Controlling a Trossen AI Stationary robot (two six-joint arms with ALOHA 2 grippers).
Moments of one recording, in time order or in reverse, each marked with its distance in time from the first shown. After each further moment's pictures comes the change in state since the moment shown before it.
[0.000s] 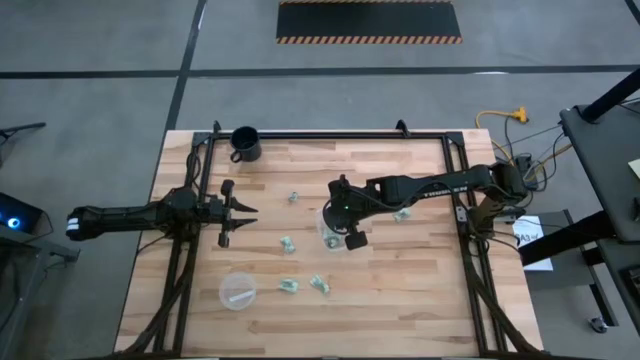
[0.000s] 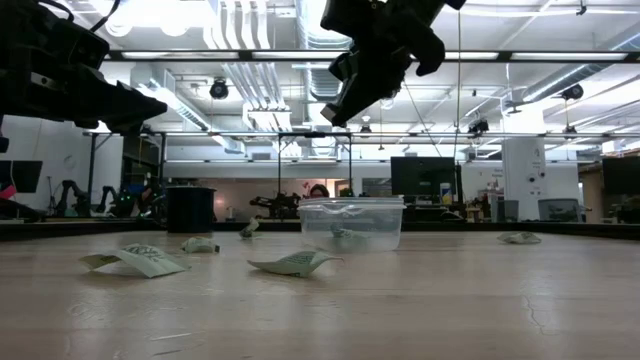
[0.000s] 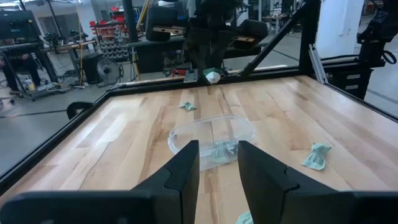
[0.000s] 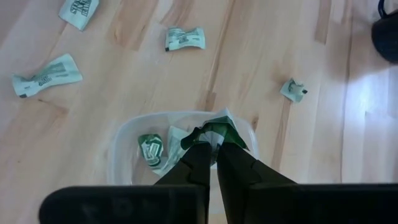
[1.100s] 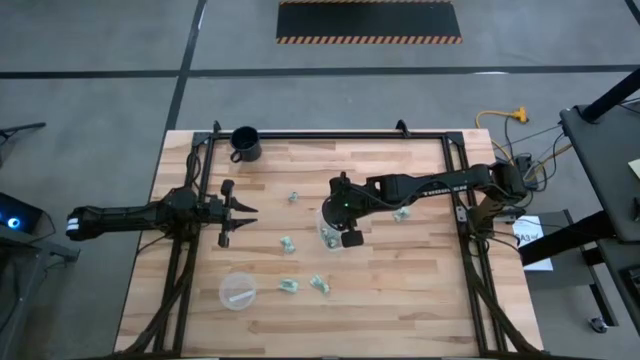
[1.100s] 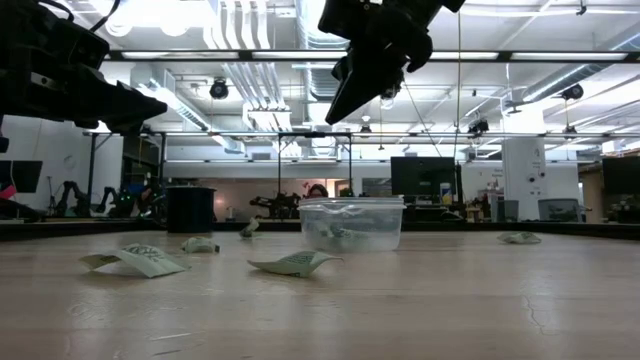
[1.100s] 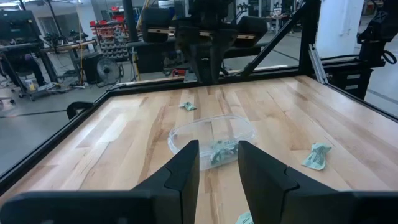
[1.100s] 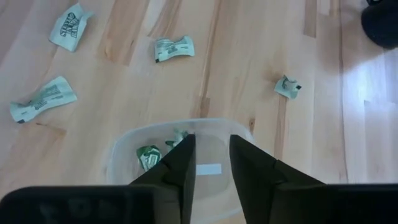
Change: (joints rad) left arm 0.000 0.000 0.000 0.000 0.000 0.000; right arm -0.012 0.000 -0.002 0.029 0.000 0.098
